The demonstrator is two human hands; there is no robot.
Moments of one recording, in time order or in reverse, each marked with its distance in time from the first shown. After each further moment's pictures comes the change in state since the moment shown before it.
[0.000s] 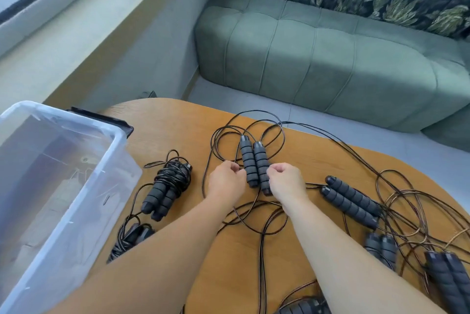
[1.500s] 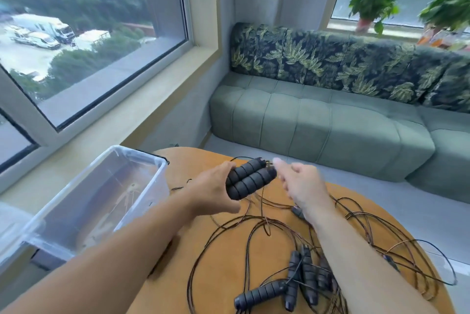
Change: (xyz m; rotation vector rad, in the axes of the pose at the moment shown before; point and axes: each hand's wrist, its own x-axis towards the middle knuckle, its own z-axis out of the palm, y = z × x) left_hand -0.240 0.092 -0.143 0.467 -0.064 0.577; right_hand -0.217 -0.069 -0.180 0.172 -0.022 -0.410
